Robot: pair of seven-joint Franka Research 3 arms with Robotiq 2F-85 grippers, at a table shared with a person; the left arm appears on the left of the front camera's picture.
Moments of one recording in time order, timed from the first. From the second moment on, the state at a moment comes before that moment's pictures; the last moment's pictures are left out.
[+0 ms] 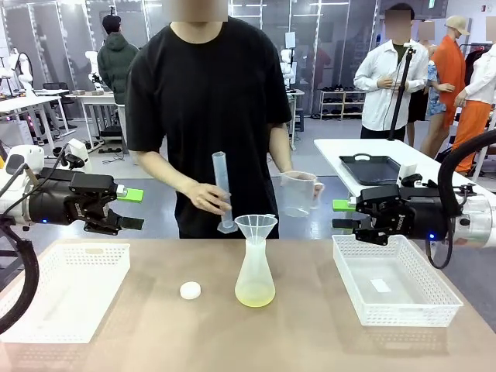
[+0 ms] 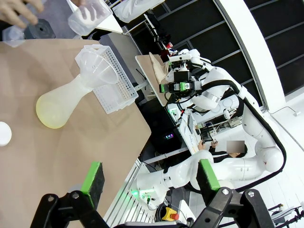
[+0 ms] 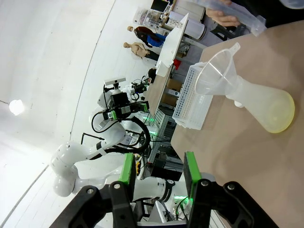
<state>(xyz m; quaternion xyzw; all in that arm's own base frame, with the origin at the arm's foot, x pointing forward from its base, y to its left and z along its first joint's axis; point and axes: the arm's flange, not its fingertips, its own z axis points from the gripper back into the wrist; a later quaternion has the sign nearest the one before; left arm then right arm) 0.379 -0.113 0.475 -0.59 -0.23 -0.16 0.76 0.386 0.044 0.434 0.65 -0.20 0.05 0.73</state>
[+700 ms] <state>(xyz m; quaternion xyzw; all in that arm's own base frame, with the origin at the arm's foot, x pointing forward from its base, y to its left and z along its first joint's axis) 0.379 -0.113 0.475 -0.59 -0.23 -0.16 0.76 0.467 0.081 0.494 0.41 -0.22 0.18 0.87</state>
